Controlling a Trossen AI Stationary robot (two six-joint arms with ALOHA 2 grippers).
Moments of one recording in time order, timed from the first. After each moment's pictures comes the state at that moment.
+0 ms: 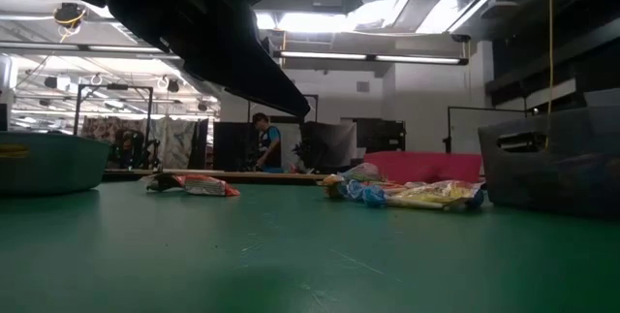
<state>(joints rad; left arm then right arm) -0.36 1.72 0.88 0.18 -0.33 -0.15 0.97 2.02 1.82 -1.52 -0.17 1.27</state>
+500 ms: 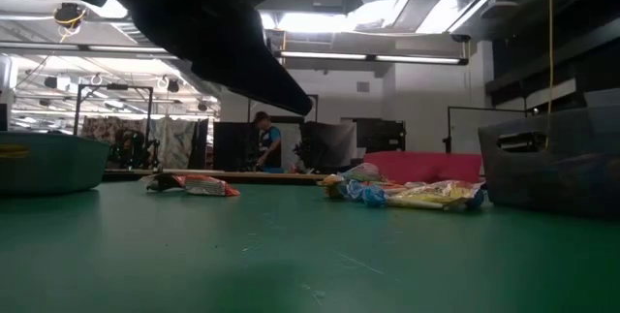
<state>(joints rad) -0.36 1.72 0.88 0.18 -0.42 -0.16 1.09 2.02 1.82 -1.52 -0.17 1.44</state>
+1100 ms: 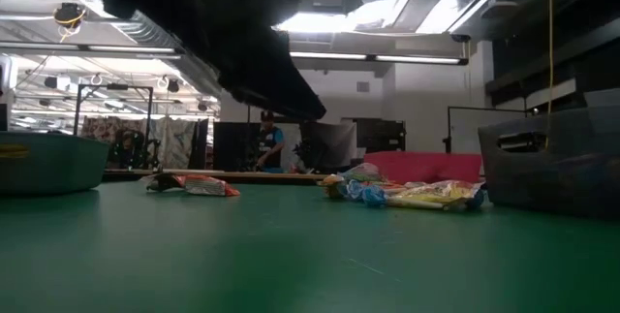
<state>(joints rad) -0.26 1.72 0.88 0.19 -0.43 -0.27 1.09 2.02 1.82 -1.52 -0.08 1.44</state>
